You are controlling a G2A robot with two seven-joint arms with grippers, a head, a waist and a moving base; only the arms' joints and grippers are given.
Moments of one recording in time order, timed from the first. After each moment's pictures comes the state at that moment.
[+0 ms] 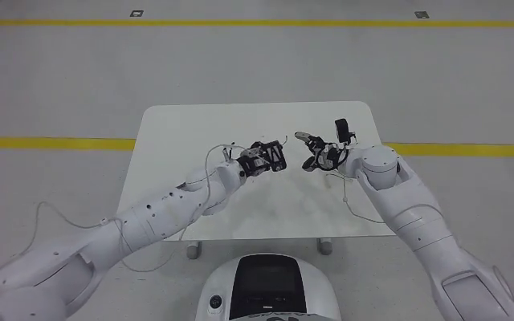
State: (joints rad) left arm 0.69 -1.03 -0.30 -1.46 1.35 -0.01 -0.10; right arm -1.00 -1.11 1.00 -1.26 0.41 0.34 0.61
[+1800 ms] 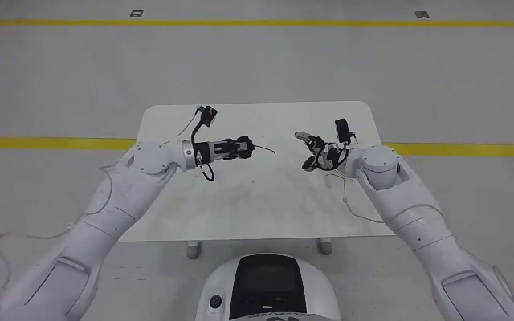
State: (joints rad) left arm 0.85 -1.03 -0.83 -1.20 -0.39 -0.34 -0.86; right arm -1.00 -1.11 1.00 -1.26 0.41 0.34 0.61
